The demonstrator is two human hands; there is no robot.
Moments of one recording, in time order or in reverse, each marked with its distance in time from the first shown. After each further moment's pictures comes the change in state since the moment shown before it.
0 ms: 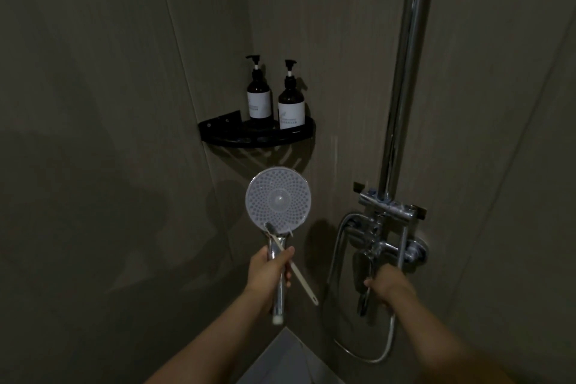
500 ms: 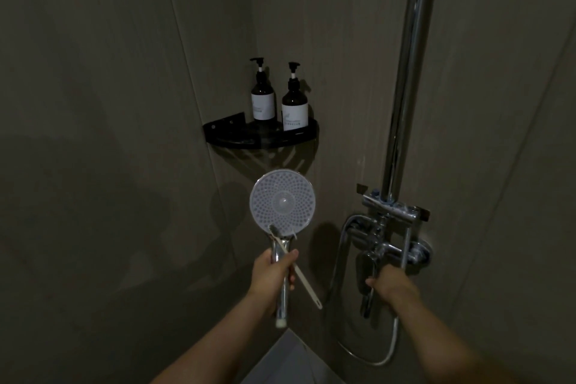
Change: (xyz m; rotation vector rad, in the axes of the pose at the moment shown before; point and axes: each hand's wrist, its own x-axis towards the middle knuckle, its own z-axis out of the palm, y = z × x) left_hand -0.004 -0.003 -0.001 0.014 -0.008 0.012; right_hand -0.003 -0.003 -0.001 -0.090 -0.013 -0.009
